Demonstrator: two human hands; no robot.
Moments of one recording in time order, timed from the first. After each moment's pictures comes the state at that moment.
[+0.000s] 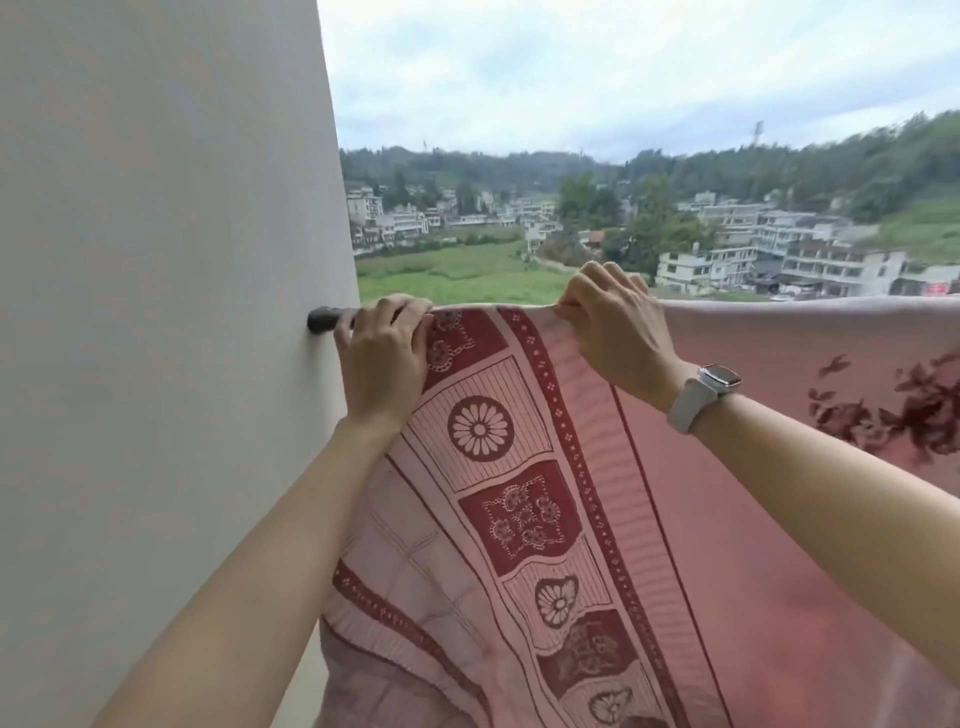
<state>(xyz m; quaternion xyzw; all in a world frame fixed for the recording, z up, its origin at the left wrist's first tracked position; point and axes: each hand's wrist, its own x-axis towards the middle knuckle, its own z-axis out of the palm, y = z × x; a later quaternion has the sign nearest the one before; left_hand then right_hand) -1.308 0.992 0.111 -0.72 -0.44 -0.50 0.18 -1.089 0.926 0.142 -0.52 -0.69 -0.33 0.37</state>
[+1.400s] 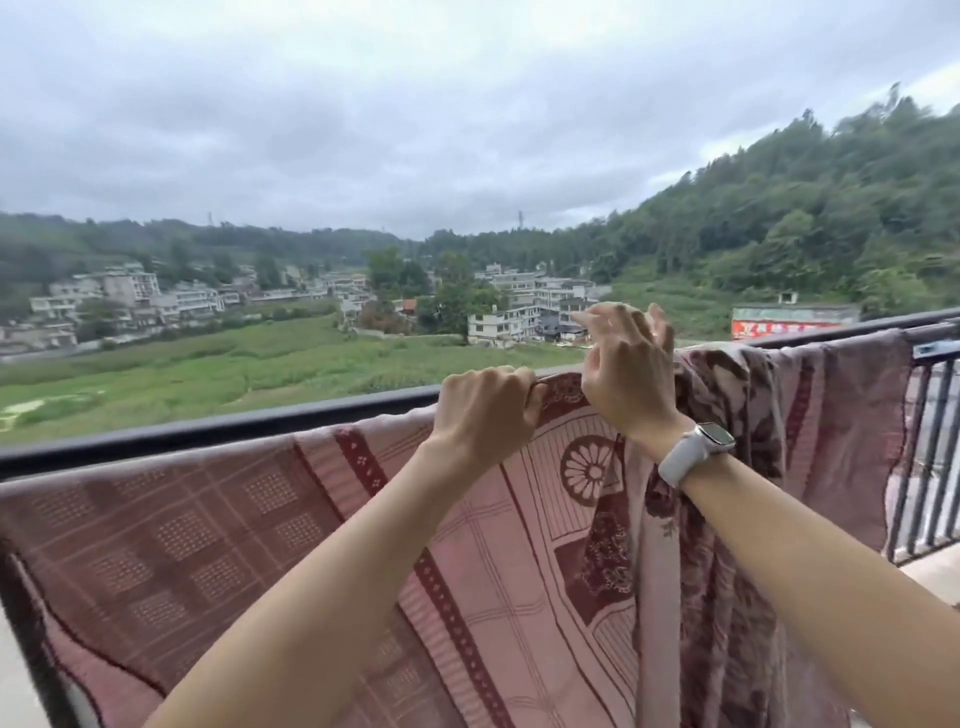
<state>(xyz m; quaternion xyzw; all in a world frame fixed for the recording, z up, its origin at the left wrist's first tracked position) -0.892 0.871 0.159 -0.90 -0.15 -0.39 0.14 -0.762 0.779 0.165 -0.71 -0.44 -0.41 0.36</state>
